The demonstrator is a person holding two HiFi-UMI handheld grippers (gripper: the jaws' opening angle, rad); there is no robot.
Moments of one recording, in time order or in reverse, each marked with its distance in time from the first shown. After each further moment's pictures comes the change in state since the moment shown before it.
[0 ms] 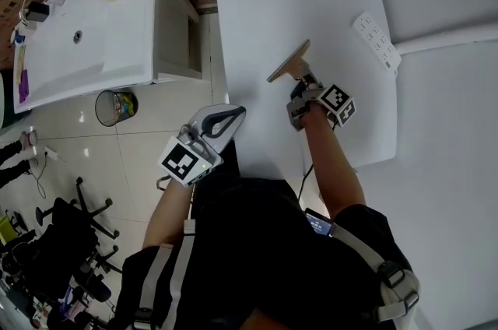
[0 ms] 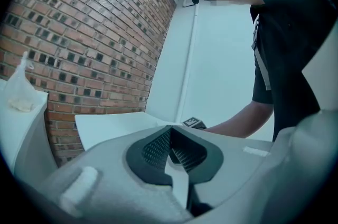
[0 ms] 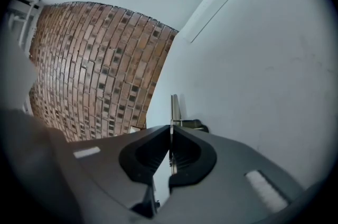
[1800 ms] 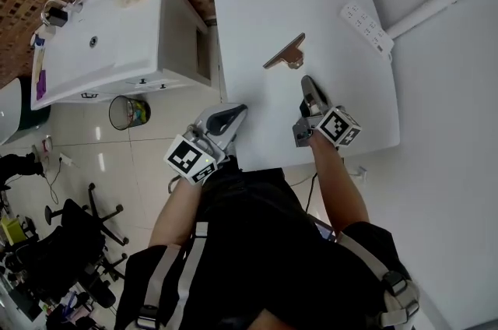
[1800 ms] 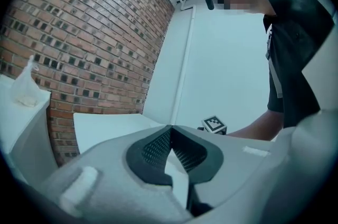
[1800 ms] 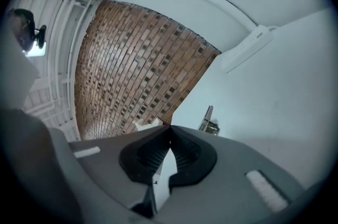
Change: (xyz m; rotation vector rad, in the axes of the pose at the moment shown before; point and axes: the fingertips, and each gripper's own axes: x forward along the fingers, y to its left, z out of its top) left arm -0.001 -0.066 -0.002 -0.011 -0.056 0.037; right arm -0.115 0.037 -0.013 -0.391 -0.072 0.268
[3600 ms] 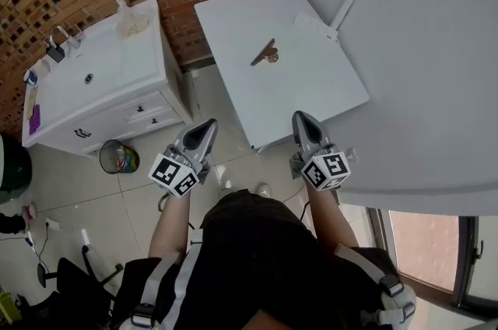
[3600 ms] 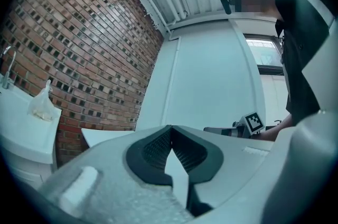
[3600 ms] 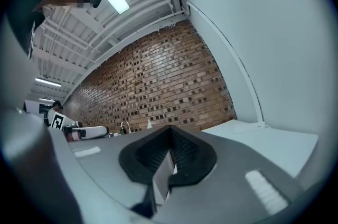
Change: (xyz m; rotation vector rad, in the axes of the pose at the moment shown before) left arm -0.212 -0.050 0.026 0.047 -0.211 -0.100; right arm -0.206 0.225 -0.098 -0.689 -0.294 -0.066
